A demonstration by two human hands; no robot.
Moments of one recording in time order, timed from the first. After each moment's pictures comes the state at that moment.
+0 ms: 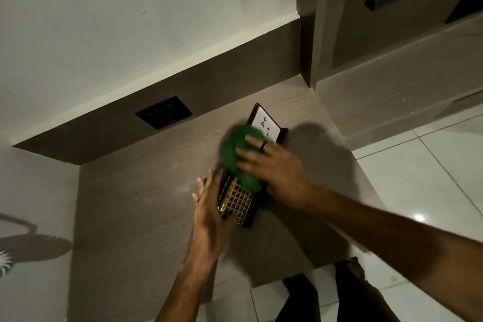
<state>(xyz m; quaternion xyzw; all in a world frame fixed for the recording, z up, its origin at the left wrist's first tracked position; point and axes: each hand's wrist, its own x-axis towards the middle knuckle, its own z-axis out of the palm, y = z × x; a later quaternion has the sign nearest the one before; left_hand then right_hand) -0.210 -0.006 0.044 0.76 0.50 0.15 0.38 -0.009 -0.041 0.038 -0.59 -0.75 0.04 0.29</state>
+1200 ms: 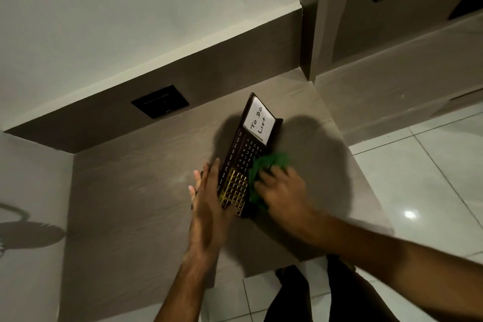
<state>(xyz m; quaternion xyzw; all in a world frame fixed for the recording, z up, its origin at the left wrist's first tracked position) -0.209 -0.015 0.053 0.79 0.51 0.11 0.33 -0.046 -0.082 0.009 -0.72 -0.69 0.07 0.08</state>
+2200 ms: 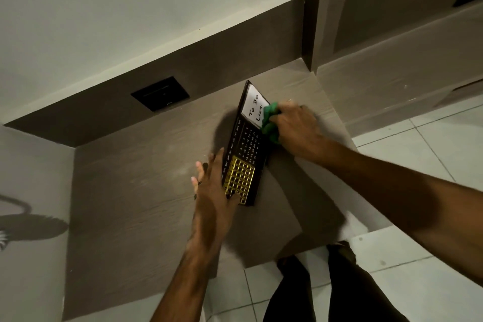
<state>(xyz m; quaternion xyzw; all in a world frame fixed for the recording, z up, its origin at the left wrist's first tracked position) -0.202 -0.014 0.060 0.80 0.51 0.09 0.31 0.042 -0.003 0.020 -0.75 -0.64 0.10 0.11</state>
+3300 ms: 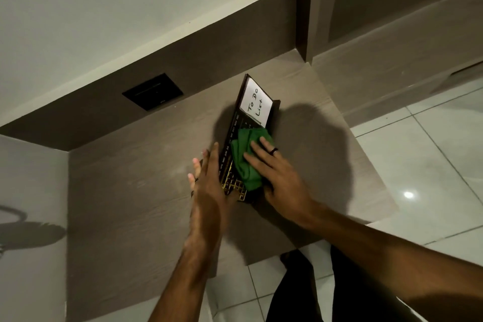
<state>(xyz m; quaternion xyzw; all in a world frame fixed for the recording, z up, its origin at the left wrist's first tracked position) -0.210 -0.008 0.046 0.81 0.50 0.09 0.29 -0.056 -0.084 -0.010 -0.67 -0.62 0.14 0.39</state>
